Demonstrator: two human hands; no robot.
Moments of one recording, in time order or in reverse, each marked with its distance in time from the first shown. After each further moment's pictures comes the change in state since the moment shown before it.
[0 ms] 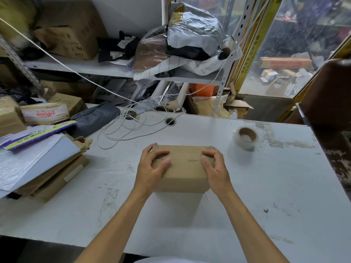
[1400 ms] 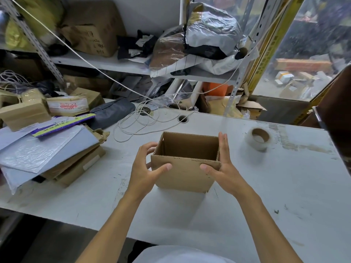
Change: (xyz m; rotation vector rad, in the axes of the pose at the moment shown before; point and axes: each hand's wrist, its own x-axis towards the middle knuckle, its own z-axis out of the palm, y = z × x) left_hand -0.035 0.008 -0.048 -0.037 0.084 0.011; right_hand -0.013 -0.034 -0.006 -0.219 -0.377 -0.083
